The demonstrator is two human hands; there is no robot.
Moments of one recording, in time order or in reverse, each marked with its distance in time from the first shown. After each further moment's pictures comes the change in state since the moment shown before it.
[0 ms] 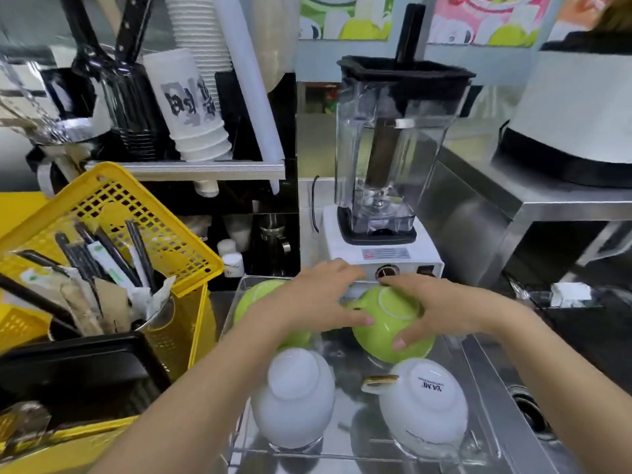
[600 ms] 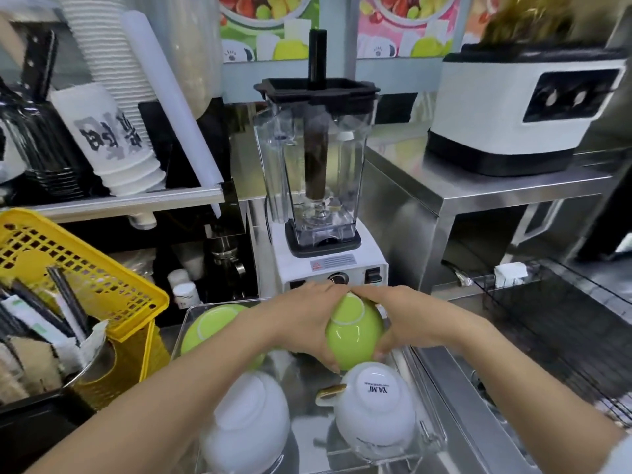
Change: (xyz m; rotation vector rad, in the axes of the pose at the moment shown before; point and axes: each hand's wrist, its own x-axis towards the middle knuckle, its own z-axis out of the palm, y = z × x) left_hand 0.037 0.024 0.018 0.199 -0.097 0.226; right_hand -0.027 0.020 0.009 0.055 0.171 -0.014
